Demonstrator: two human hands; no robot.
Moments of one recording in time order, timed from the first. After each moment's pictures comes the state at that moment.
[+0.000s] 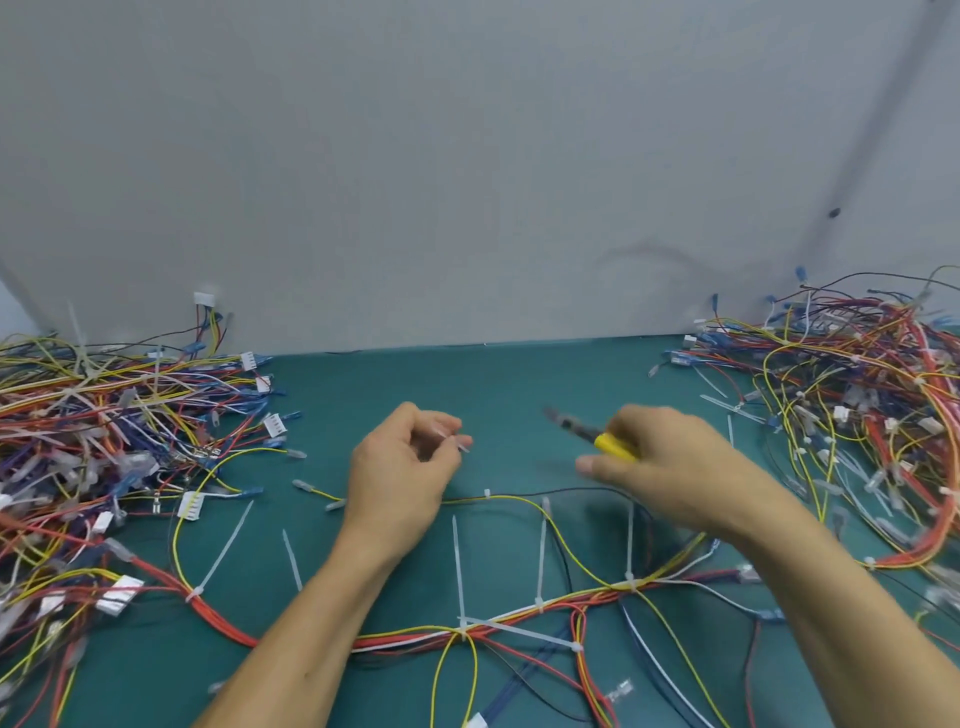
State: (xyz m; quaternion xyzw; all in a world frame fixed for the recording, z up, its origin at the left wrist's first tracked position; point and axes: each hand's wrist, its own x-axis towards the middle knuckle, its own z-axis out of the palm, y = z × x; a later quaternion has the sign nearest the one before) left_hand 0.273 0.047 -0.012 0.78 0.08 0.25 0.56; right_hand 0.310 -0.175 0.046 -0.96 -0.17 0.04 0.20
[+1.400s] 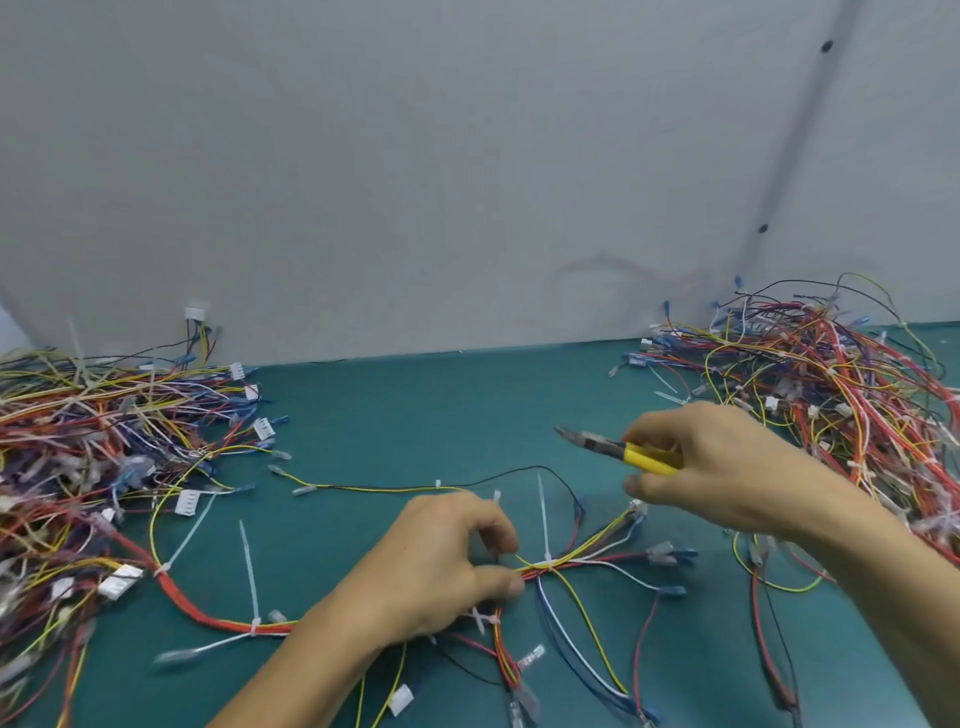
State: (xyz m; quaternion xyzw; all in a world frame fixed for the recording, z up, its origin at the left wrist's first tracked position) left_hand 0.207 0.009 0.016 0.94 -0.12 0.00 0.33; right_hand 0.274 -0.231 0.077 -0.96 -0.21 0.02 0.16
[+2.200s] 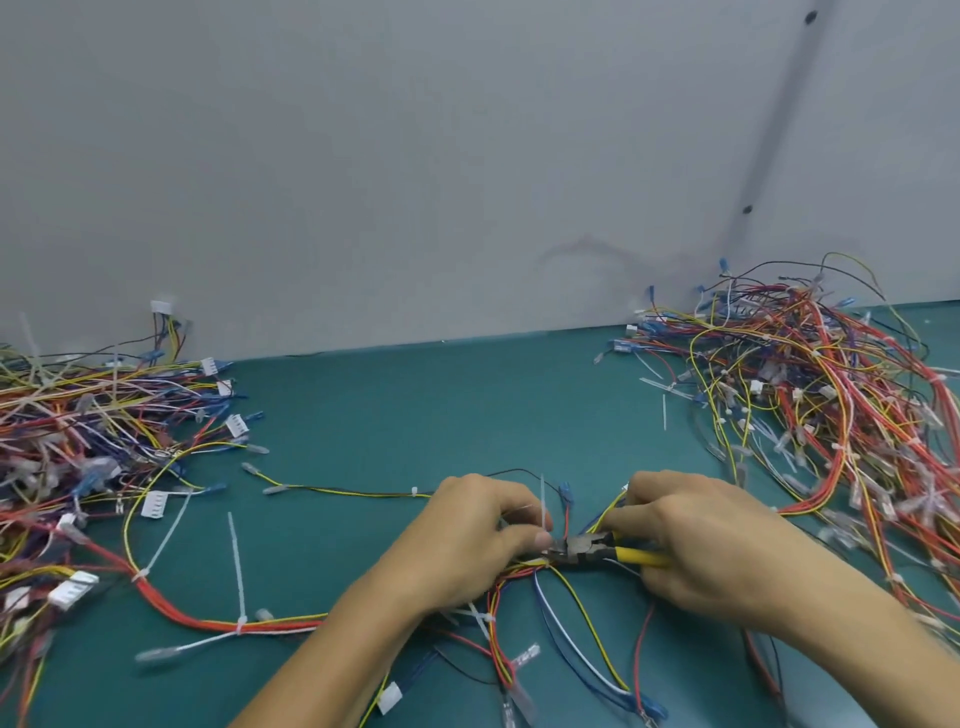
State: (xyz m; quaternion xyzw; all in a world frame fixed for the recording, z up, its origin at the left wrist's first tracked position) left_hand 0.233 -0.023 0.007 0.92 -0.12 -0.03 0.36; right_hand 0.250 -0.245 0.025 -0.94 -0.33 0.03 -0.01
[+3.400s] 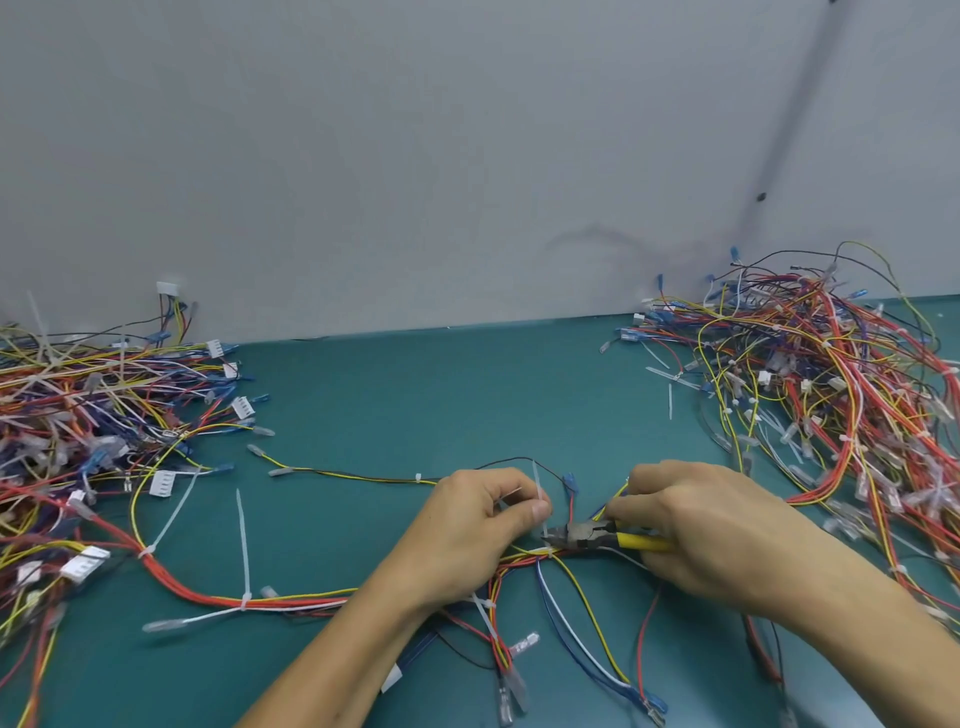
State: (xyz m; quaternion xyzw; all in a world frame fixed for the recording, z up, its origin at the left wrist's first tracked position) left_hand 0.225 -0.023 -0.008 0.85 -0.08 -0.02 0.52; right_hand 0.253 -0.246 0.022 -0.93 -0.37 0.01 -0.03
